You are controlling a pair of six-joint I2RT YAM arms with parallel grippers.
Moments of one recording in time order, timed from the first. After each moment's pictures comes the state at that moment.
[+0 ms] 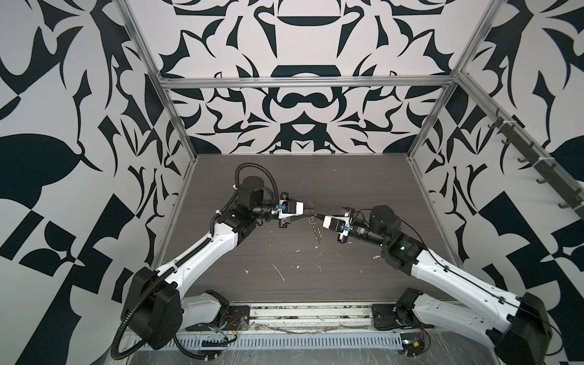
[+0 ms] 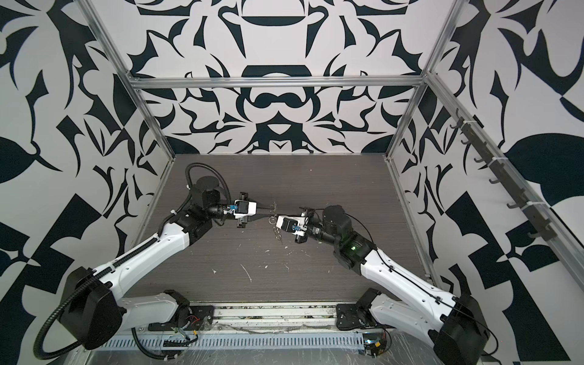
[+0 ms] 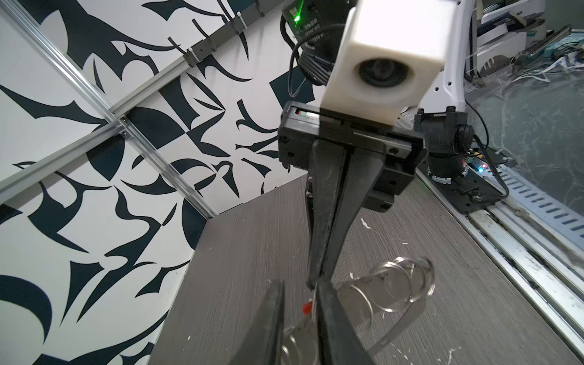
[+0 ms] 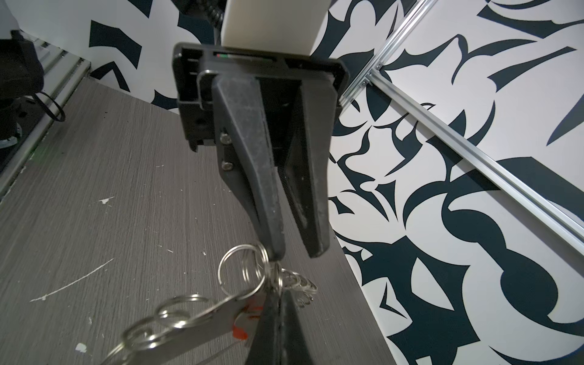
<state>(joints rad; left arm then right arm) -0.56 1.26 0.90 0.13 1.03 0.69 0.71 0.98 0.67 0.16 -0.40 -0.67</state>
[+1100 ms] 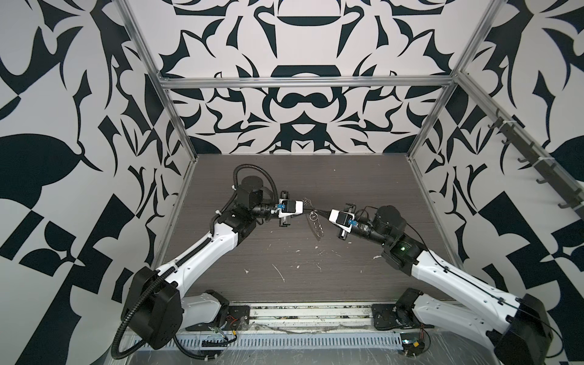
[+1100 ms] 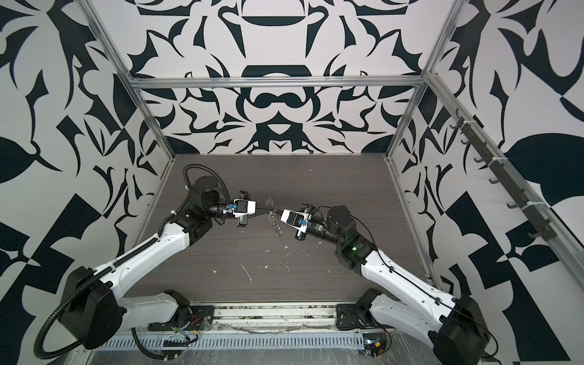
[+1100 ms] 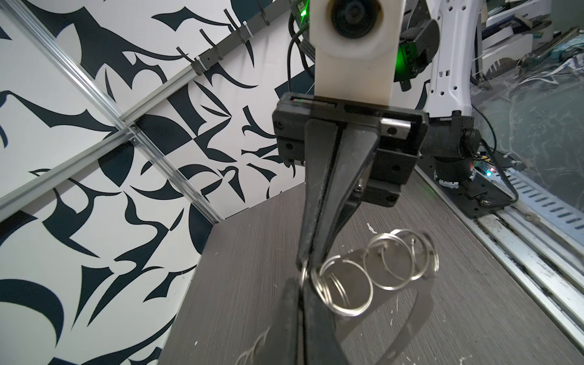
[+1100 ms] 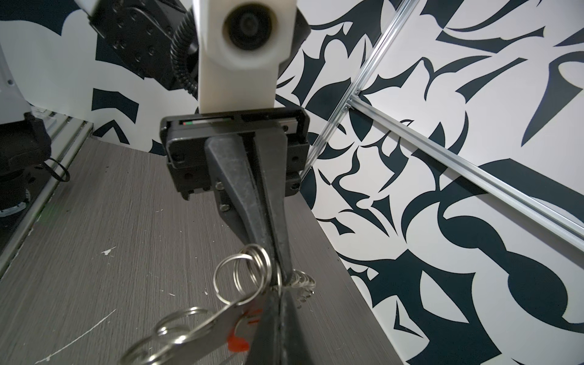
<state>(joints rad) -0.56 1.26 0.89 0.19 1.03 0.67 0.70 0.97 0.64 0.30 -0.45 -0.51</state>
